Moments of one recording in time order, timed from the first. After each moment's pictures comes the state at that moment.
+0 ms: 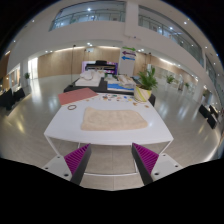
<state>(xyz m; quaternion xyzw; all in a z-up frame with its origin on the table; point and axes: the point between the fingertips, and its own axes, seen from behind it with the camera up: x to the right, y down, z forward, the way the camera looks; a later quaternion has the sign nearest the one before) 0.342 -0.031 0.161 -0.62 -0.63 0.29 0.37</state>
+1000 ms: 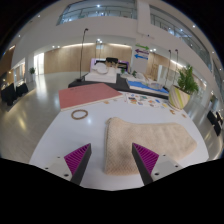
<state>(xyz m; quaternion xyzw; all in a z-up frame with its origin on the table) 0.071 -0.171 0.028 -0.59 -0.66 0.30 0.35</state>
